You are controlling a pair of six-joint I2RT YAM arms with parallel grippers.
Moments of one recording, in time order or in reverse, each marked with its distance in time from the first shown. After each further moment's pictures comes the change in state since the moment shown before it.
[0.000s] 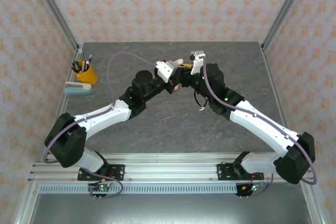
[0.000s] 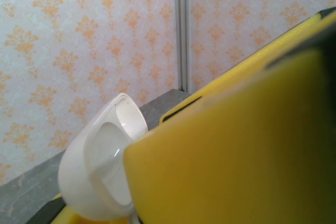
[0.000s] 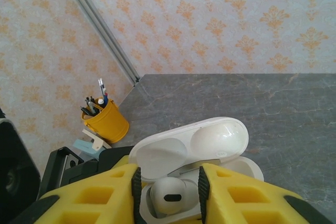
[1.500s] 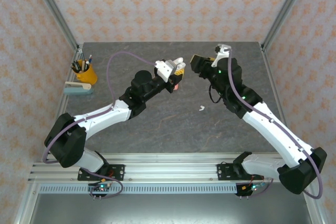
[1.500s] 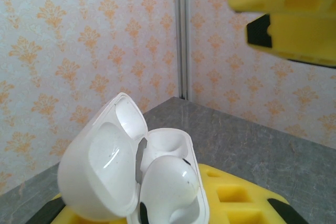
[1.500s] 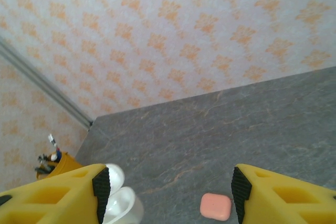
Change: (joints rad) left arm 0.000 -0.004 -0.006 0.031 0.000 0.000; right arm -0.130 -0.111 0.077 -0.208 0.179 0.129
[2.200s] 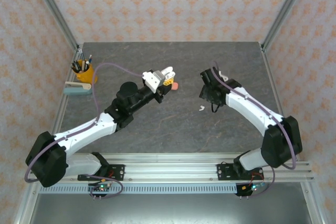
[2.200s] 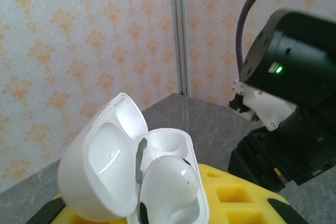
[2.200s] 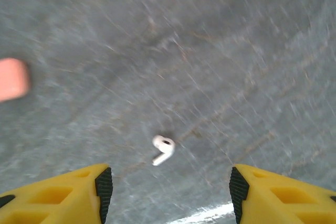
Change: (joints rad) left arm 0.000 -0.254 -0.208 -0.042 0.003 0.033; right arm -0.111 0.322 -0.057 -0.565 -0.001 0.286
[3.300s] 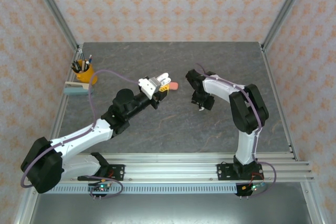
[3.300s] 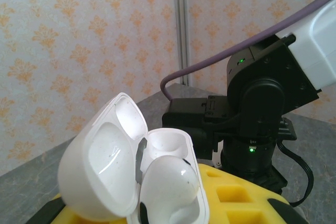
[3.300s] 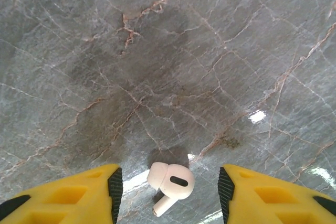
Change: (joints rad) left arm 0.000 -0.070 -0.113 0.027 -0.014 -0.003; right arm 0.011 0.470 0.220 -0.113 -0.078 0.143
